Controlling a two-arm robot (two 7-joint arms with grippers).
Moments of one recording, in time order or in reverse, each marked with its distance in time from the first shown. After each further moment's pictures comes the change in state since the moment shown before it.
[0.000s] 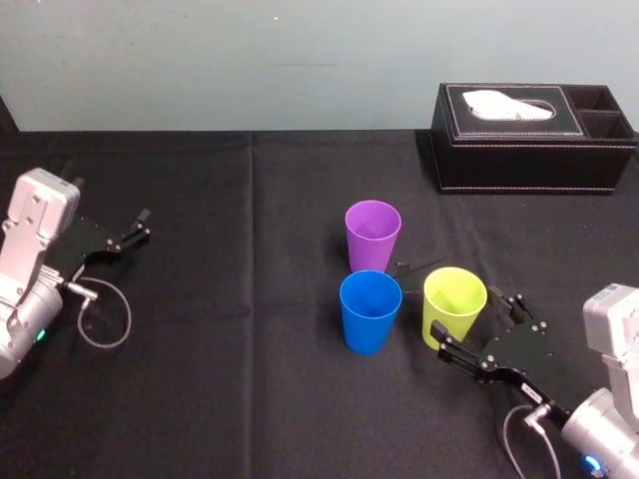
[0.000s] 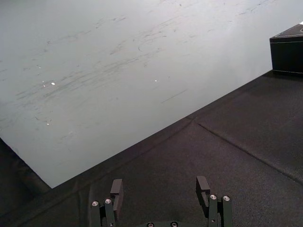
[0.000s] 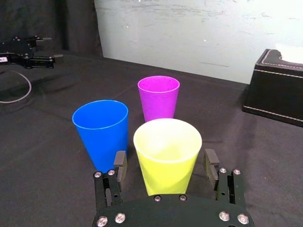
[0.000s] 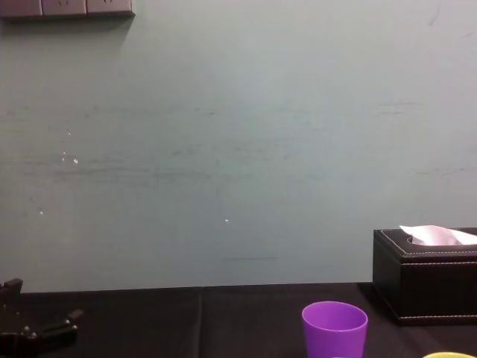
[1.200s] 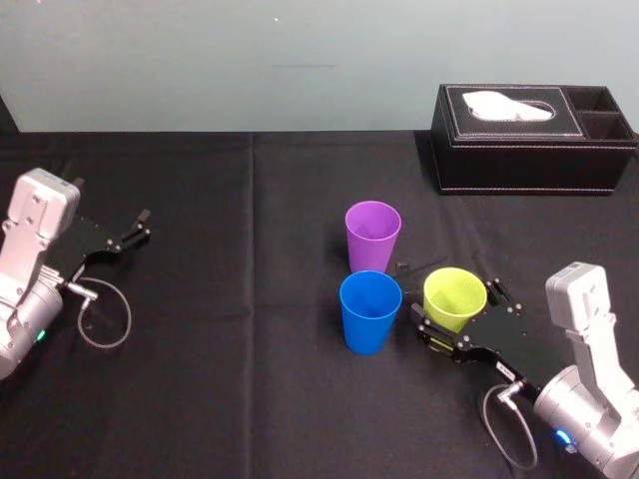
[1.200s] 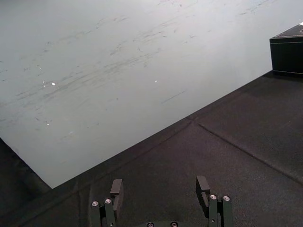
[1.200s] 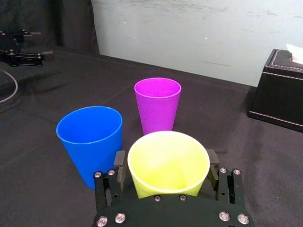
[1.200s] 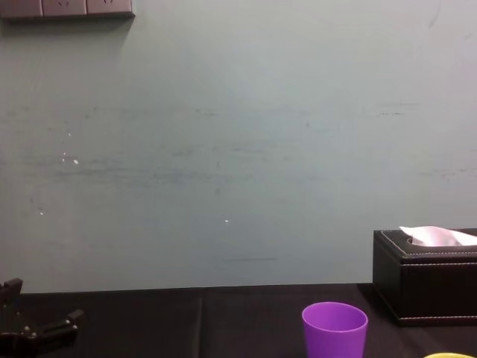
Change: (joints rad) left arm 0.000 0.000 0.000 0.000 0.000 0.000 0.000; right arm 0.087 -0.115 0.016 0.072 -0.102 0.061 0.040
